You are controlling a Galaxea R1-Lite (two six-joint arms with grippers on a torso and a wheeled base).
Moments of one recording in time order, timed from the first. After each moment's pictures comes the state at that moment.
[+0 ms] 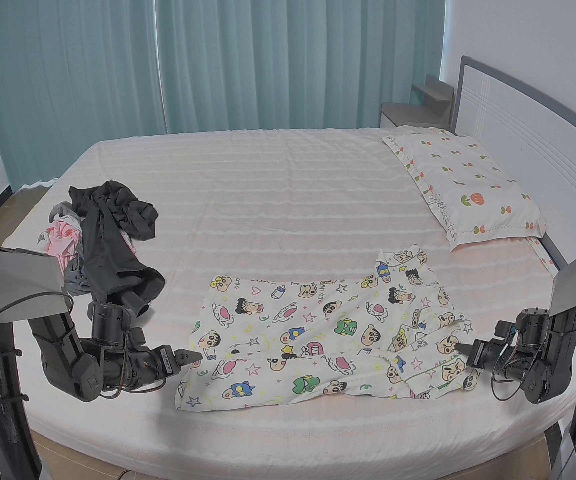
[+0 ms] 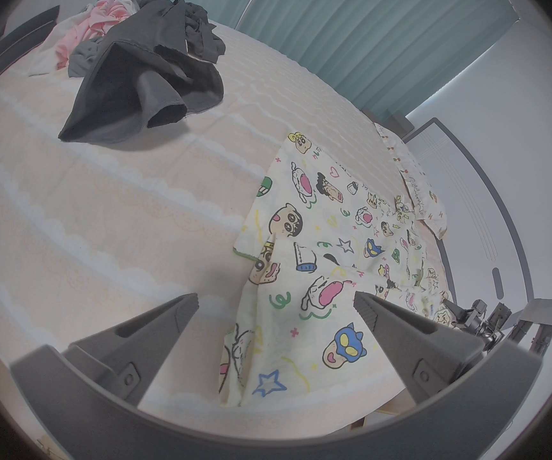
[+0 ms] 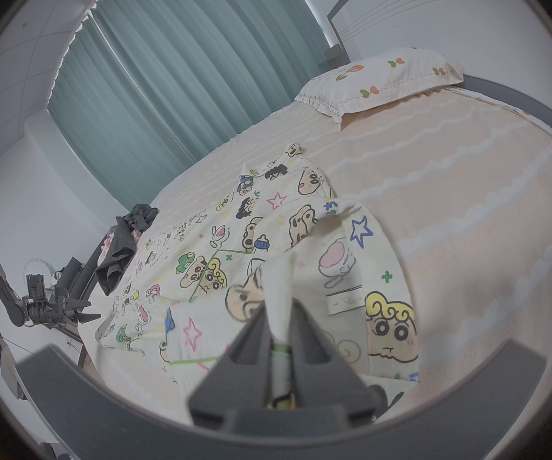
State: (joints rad) left arm -0.13 2.23 -0.49 -0.95 -0.28 -0.53; right arm -0.08 2.45 -0.32 -1.55 0.37 0.30
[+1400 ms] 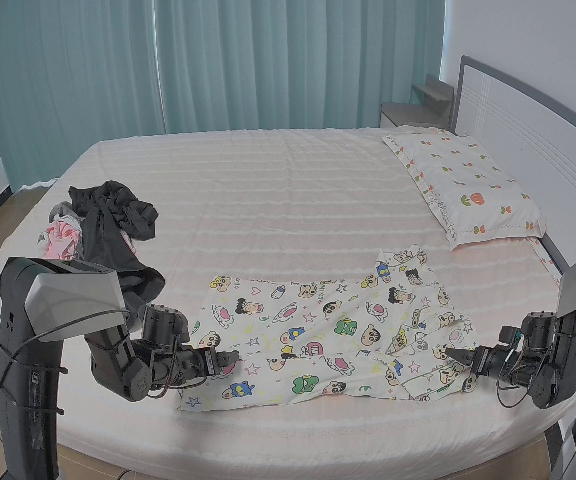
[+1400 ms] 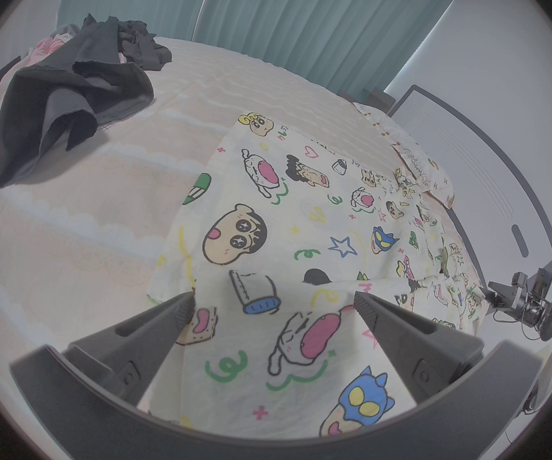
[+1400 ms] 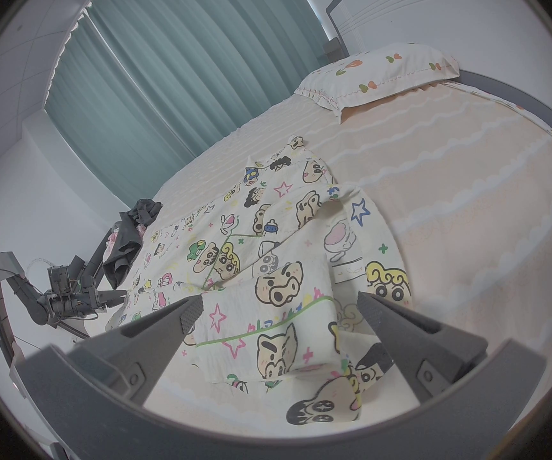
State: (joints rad) left arm -0.28 2.42 -0.71 -0.95 -0.15 -0.43; right arm -0.07 2.38 -0.22 -1.55 0.38 0.31
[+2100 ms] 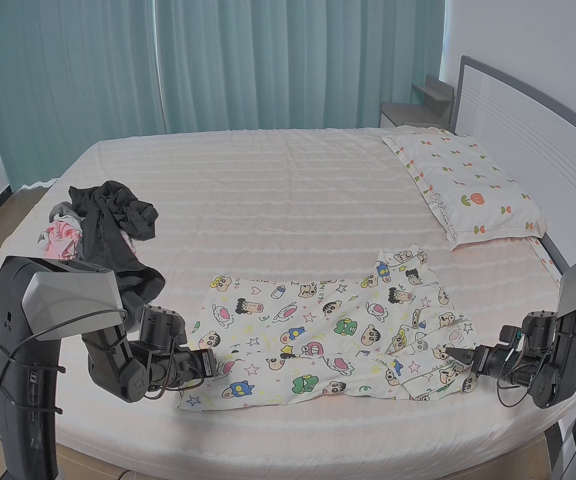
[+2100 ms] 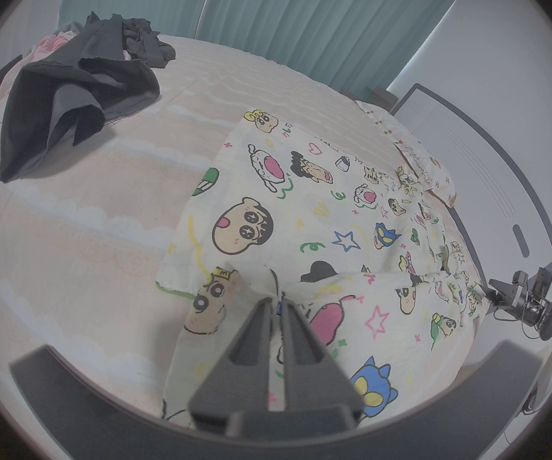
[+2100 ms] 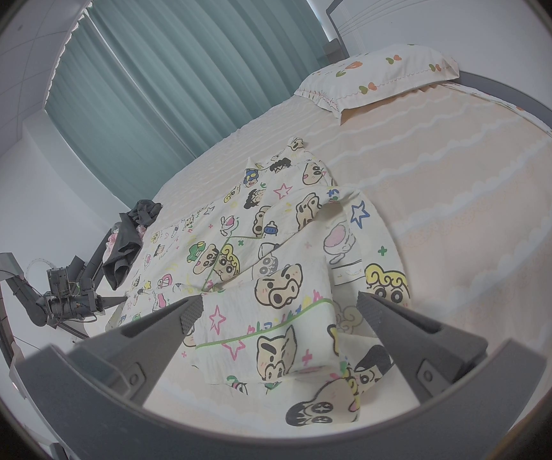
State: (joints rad) left arm -0.27 2.41 -0.69 -0.95 -0.15 -0.43; right arm -0.07 2.38 -0.22 -1.55 0.38 0.31
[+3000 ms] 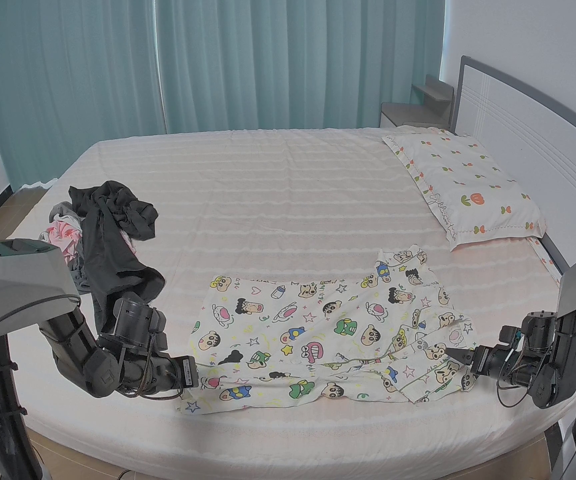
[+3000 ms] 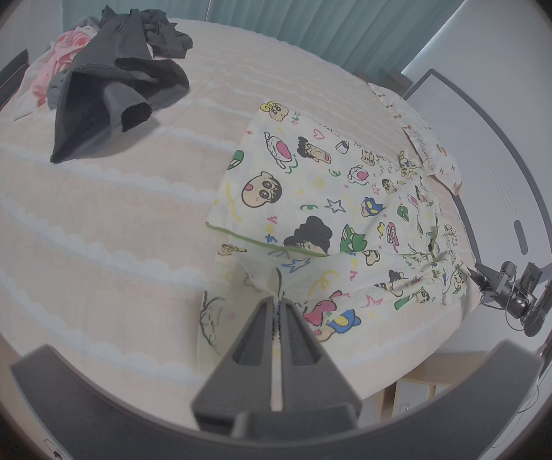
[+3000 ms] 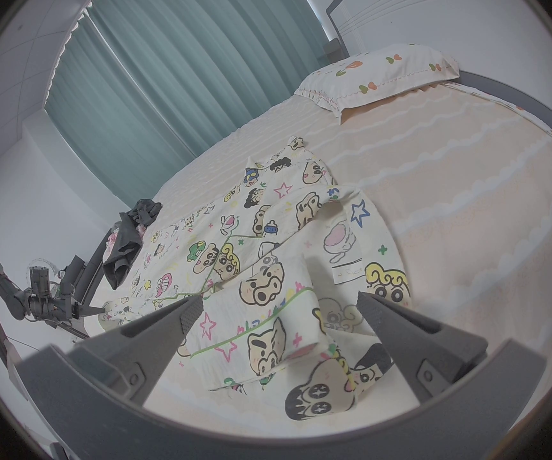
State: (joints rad) left arm -0.28 2.14 -0.58 -0.62 -0.15 -0.44; right arm -0.07 2.38 -0.22 -1.55 0.38 0.31
